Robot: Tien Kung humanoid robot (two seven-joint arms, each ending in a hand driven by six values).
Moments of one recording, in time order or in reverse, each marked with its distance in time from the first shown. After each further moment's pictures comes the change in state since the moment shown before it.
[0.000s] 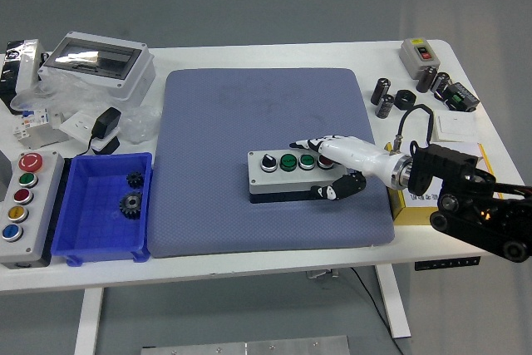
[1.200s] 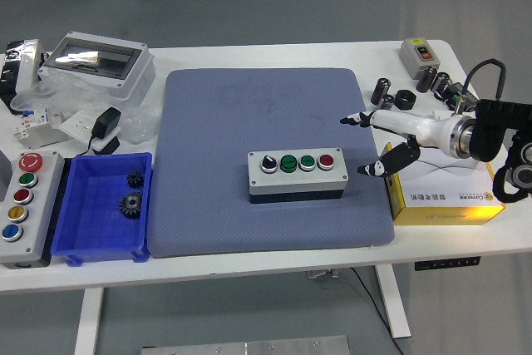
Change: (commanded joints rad) left arm 0.004 0.001 -0.006 -0.002 0.014 -0.005 0.008; right arm 0.011 -0.259 0.298 0.323 0.318 0.425 -0.451
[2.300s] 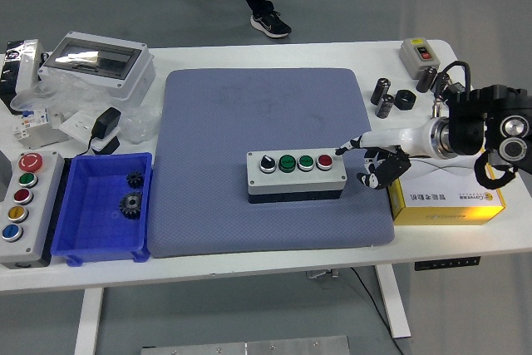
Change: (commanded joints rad) left arm 0.005 -0.007 0.001 -0.002 0.000 0.001 0.004; right arm 0.068 0.092 -0.005 -0.054 0.064 0.193 -0.151
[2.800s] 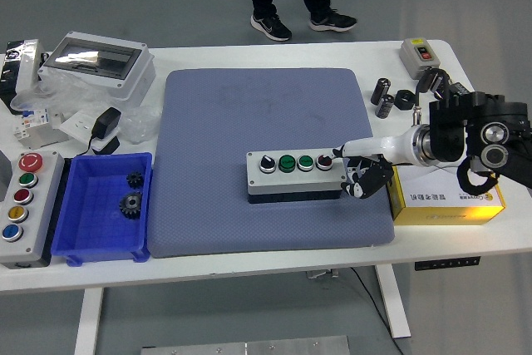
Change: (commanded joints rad) left arm 0.000 -0.002 0.000 0.000 -0.001 0.000 0.000; right arm 0.013 0.048 -0.044 -0.001 0.000 -0.004 0.003
